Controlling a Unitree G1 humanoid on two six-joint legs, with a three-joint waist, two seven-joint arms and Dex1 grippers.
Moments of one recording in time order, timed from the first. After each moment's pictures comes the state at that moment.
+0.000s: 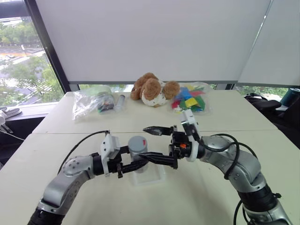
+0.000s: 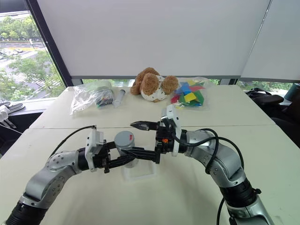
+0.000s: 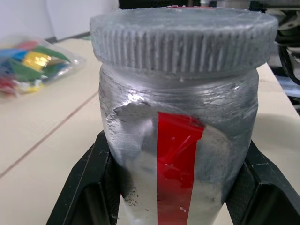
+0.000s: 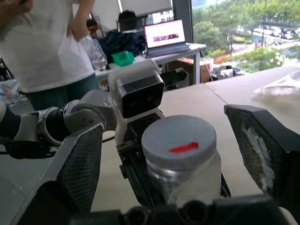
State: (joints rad) left arm -0.28 0.56 -0.07 -0.28 -0.54 0.29 -0.97; right arm -0.59 -0.52 0.17 -0.39 0.71 0.60 0.85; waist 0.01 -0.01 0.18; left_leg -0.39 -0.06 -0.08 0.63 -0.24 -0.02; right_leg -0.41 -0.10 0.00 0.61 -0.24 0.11
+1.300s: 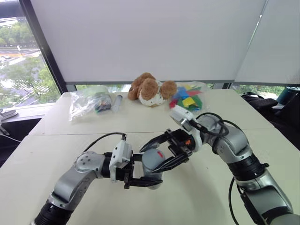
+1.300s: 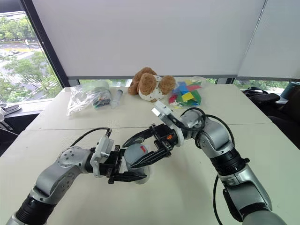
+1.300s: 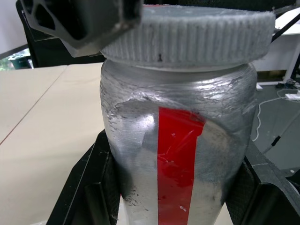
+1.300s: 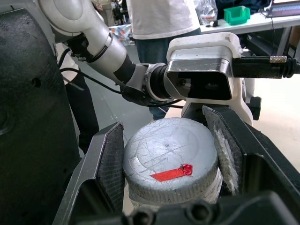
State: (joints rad) left arm -0.36 0.56 -0.16 -0.33 -0.56 0.29 -1.20; right arm -0.88 -0.54 0.27 -0.06 0.68 0.51 1.52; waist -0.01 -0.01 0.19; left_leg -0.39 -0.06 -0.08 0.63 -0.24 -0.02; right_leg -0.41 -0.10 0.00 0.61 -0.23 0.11
